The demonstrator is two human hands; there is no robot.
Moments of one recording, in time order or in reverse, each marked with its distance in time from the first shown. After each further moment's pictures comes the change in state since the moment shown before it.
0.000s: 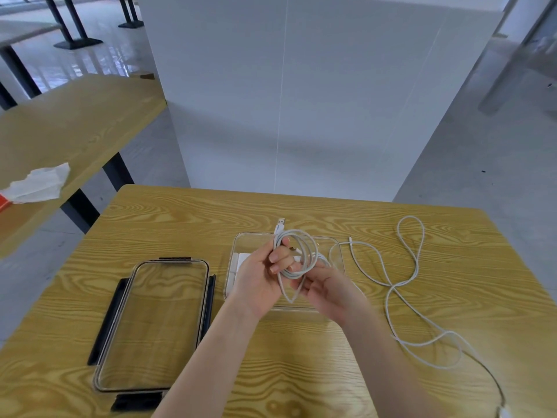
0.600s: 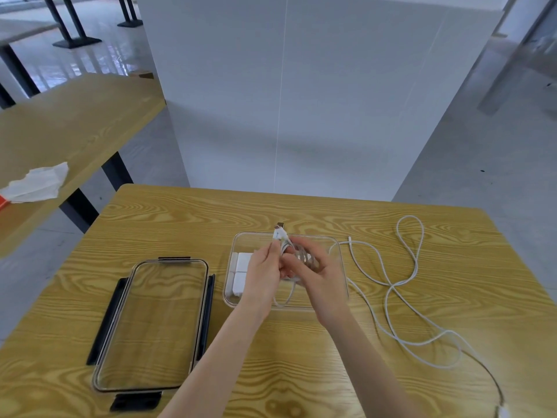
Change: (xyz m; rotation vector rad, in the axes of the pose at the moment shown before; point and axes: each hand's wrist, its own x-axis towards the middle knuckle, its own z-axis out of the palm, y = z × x) left_hand 0.005 -0.013 -0.003 0.858 0.308 0.278; right_hand -0.014 0.014 0.028 -0.555 0.150 -0.582
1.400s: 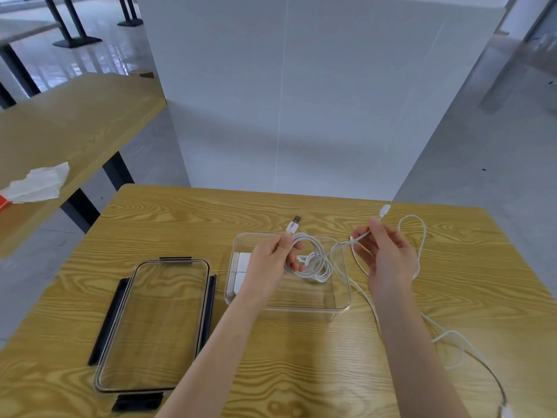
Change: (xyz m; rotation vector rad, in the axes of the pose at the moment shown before) left_hand 0.009 0.010 -0.003 0.157 -0.138 0.140; right_hand 0.026 -0.038 -0.058 0.394 0.526 0.051
